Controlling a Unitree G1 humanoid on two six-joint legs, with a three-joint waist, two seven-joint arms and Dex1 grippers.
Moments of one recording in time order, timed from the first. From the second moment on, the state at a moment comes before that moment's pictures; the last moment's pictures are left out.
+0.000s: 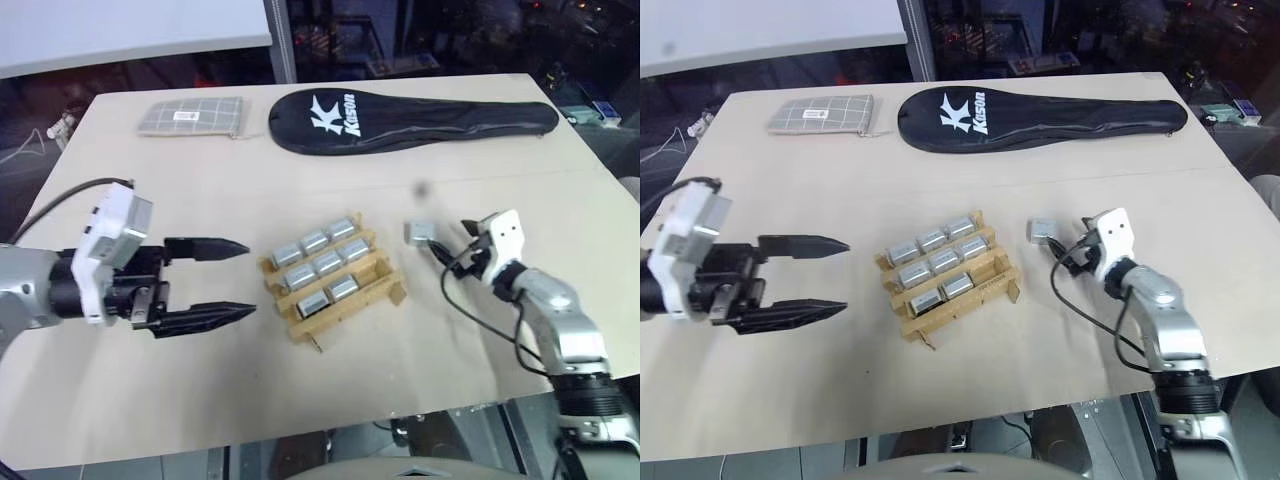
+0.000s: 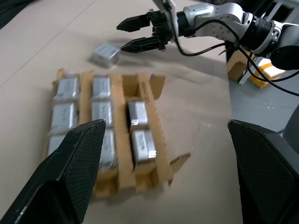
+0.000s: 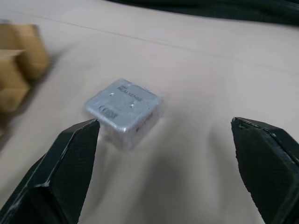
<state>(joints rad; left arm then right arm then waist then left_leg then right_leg) 0.06 1.16 0.64 -0.50 -0.96 0.80 -1.23 -0.26 -0.30 -0.01 0.00 0.22 0.30 0.49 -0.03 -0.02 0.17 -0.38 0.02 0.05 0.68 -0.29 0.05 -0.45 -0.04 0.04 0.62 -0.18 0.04</state>
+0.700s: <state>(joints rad) 0.10 1.13 0.66 -0.54 -0.94 0.82 -1.21 -0.36 -0.12 0.04 0.17 0.12 0.20 0.34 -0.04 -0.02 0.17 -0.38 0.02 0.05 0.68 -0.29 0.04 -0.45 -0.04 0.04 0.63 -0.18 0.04</state>
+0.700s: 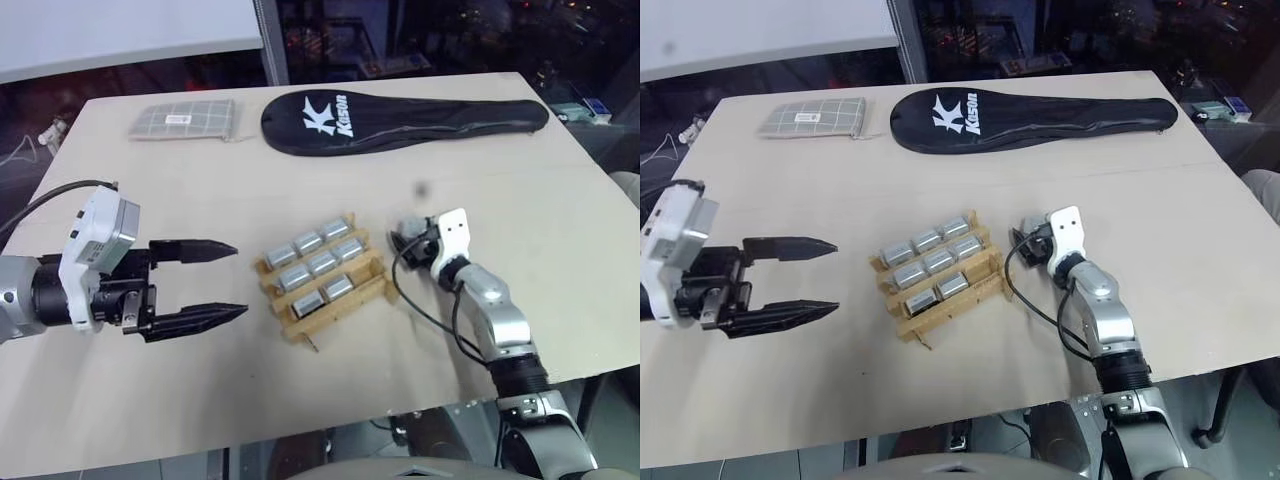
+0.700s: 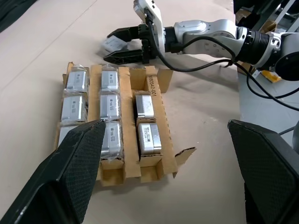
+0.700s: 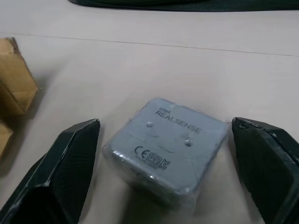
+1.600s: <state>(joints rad) -0.44 0.73 0.15 -0.31 -1.06 0.99 -0.81 -0.53 -0.52 0.24 -0.01 -0.04 -0.43 0.80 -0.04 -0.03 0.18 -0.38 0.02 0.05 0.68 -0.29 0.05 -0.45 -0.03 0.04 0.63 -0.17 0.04</state>
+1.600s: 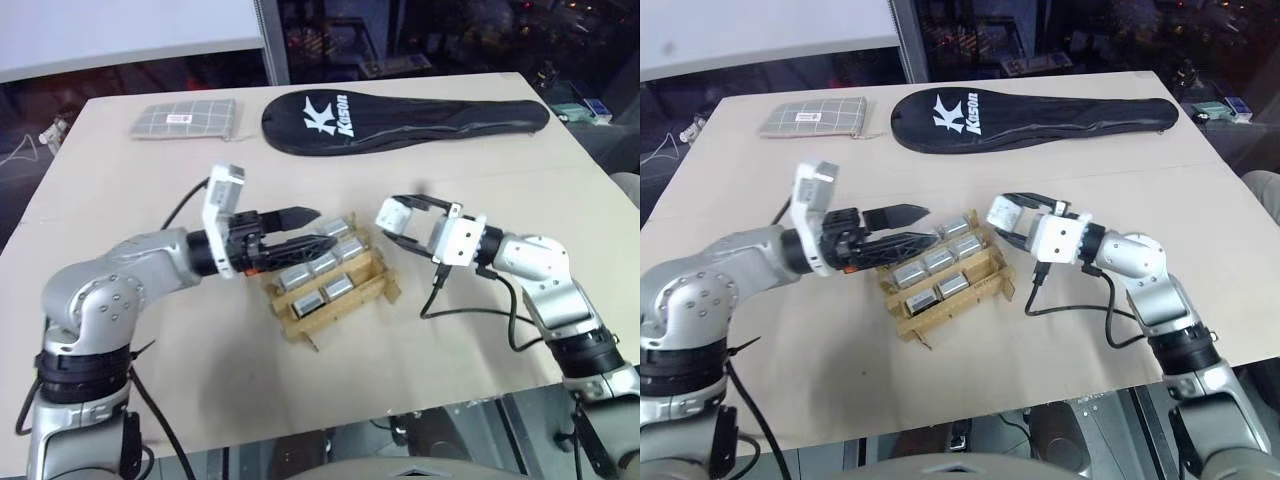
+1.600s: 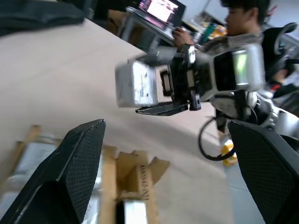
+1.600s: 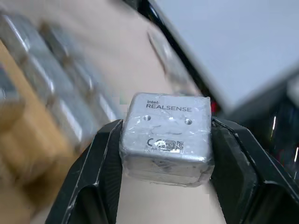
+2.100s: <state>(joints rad) -0.48 0.70 0.13 -0.26 -1.04 0.99 -0.86 -0.63 -0.50 0.35 0.04 -0.17 -0.69 0.80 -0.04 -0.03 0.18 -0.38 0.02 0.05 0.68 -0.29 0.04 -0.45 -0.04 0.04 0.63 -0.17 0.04</state>
